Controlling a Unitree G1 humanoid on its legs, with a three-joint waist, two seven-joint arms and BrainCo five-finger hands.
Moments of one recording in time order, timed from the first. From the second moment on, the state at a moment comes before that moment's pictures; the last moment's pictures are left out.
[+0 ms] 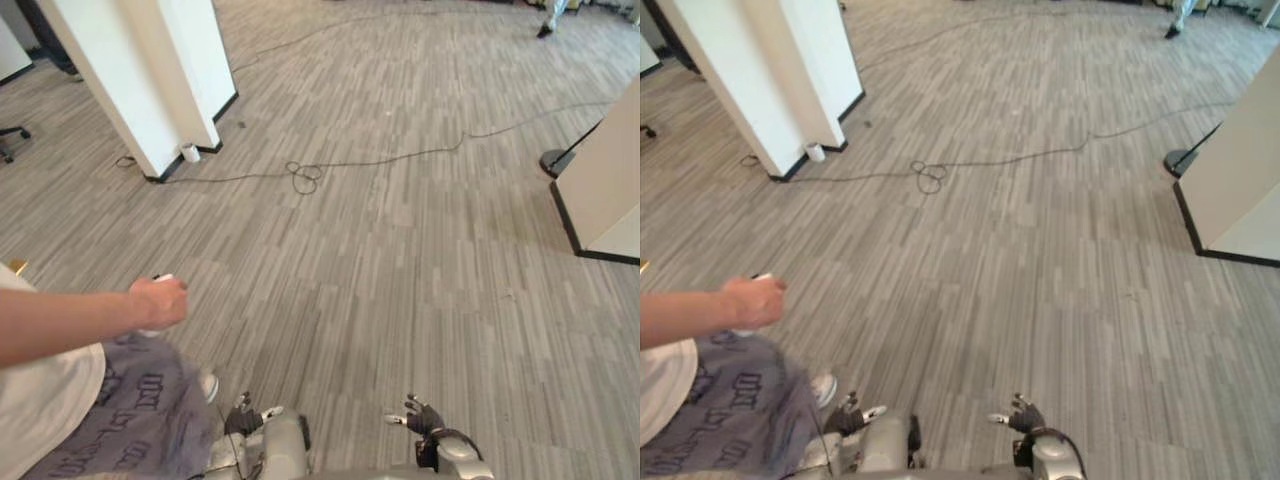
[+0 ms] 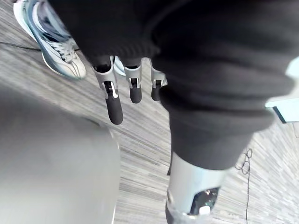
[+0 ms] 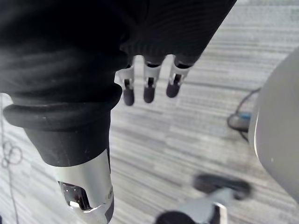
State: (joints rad) left arm 0.09 0.01 0.17 0.89 -0.08 -0.10 0.05; right arm 0.00 -0.04 0.03 1.02 0.03 -0.04 0.02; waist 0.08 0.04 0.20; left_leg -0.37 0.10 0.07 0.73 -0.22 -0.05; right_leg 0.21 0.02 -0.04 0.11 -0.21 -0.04
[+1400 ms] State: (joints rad) left arm 0.06 -0.04 0.13 0.91 -0.03 -0.09 0.07; right arm 0.10 0.02 0.05 0.84 0.03 -0.07 -0.01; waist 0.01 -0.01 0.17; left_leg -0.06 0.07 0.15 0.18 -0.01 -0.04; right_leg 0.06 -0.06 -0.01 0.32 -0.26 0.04
